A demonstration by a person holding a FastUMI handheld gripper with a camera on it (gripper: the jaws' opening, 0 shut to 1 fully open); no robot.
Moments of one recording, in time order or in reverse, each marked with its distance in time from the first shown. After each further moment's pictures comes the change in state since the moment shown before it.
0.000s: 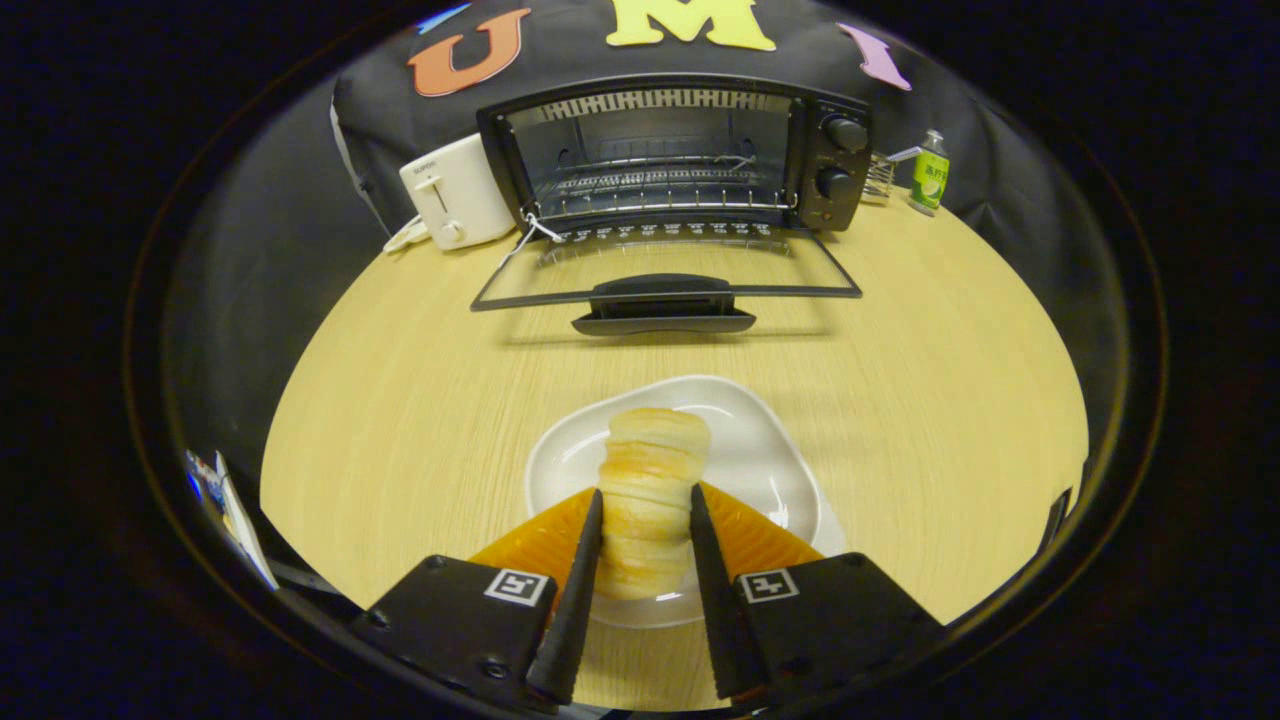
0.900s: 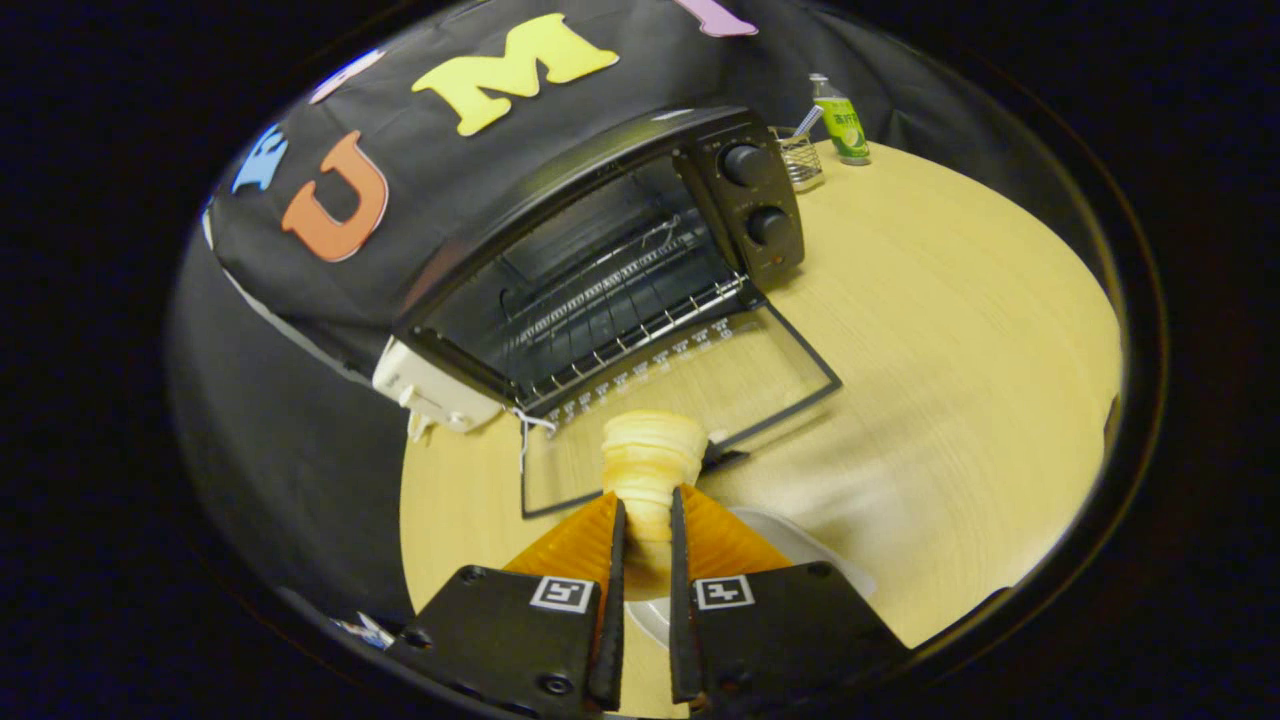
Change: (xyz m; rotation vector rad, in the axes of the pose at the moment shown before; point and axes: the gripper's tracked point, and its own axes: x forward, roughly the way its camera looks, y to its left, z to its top) arm -0.016 -0.005 0.148 0.518 -0.148 0.148
